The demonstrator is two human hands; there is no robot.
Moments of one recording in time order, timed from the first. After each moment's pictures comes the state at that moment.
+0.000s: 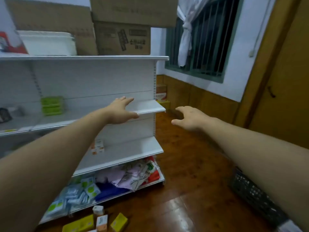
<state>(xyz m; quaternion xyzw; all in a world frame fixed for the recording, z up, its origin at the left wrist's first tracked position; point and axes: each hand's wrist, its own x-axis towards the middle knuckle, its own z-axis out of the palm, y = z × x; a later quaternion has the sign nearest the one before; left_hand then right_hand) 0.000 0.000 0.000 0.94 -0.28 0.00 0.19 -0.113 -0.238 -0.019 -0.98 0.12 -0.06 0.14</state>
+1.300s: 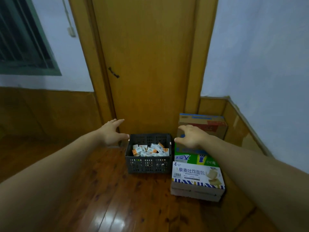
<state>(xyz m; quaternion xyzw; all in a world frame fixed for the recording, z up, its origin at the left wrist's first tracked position) -0.012 -0.562 -0.112 0.72 -0.65 -0.21 0.09 -0.312 -0.607 -0.132 -0.78 0.60 0.02 0.17</state>
